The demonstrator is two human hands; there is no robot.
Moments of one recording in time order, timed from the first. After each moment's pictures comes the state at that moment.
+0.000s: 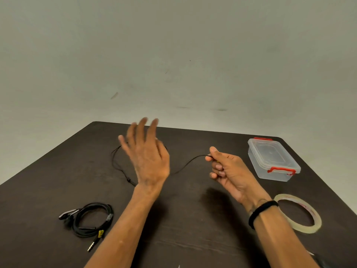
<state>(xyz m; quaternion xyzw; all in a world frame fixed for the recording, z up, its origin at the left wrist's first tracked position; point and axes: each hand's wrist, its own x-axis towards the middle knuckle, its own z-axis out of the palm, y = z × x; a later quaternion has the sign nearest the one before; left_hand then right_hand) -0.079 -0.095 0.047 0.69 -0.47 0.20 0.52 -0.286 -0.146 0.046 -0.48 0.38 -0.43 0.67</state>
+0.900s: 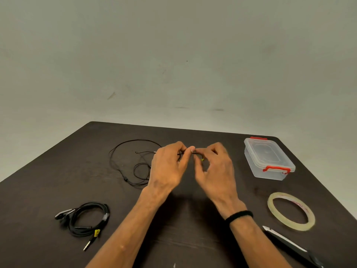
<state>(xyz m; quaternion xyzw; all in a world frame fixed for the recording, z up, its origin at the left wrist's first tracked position) -0.105 -0.108 0.032 0.60 -0.62 0.02 0.50 -0.257 -0.126 0.031 -0.77 0.41 -0.49 0.01</state>
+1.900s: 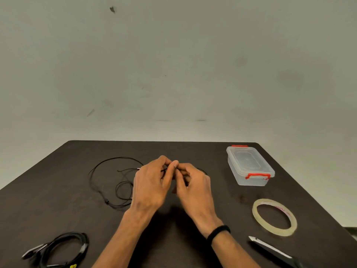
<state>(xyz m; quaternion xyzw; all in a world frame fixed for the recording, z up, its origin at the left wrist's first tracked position) -0.105 -0.104 0.030 0.59 -0.64 0.07 0.49 -0.241 -0.114 0.023 -0.70 0.40 -0.53 0.28</state>
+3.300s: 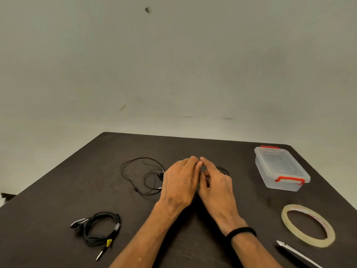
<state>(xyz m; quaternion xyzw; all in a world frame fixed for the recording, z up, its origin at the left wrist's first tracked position) -0.115 -0.101 0.023 0.62 -0.67 0.13 0.39 -0.243 -0.122 0.012 -0.75 0.42 -0.49 0.15</state>
